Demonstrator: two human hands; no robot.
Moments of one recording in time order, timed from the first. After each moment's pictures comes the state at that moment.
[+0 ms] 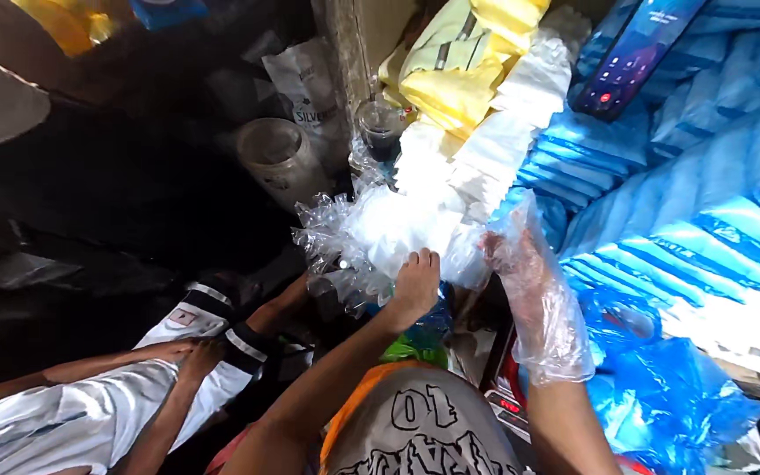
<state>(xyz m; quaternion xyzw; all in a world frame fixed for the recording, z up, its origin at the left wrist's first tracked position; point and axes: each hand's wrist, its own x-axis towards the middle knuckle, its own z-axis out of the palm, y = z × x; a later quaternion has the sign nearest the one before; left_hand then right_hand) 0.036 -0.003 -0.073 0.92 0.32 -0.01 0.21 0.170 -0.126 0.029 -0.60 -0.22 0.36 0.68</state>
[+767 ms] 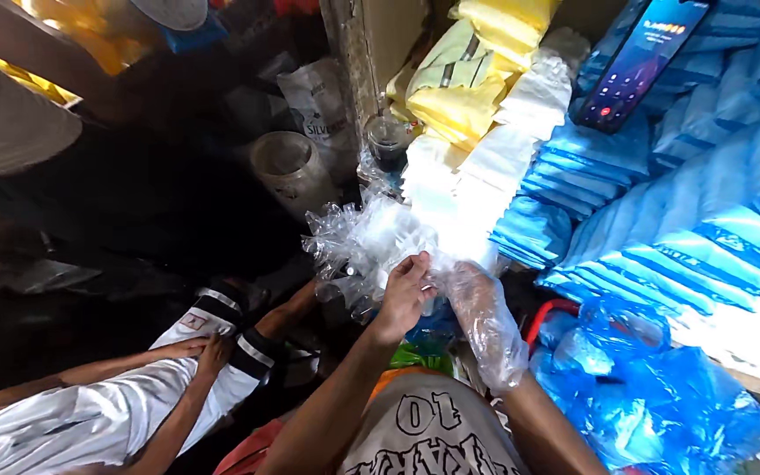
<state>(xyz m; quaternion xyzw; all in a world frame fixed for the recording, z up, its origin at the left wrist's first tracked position) -0.003 -0.002 -0.035 0.27 0.32 0.30 0.86 0.098 -0.115 0.003 -0.79 -0.41 0.20 0.41</state>
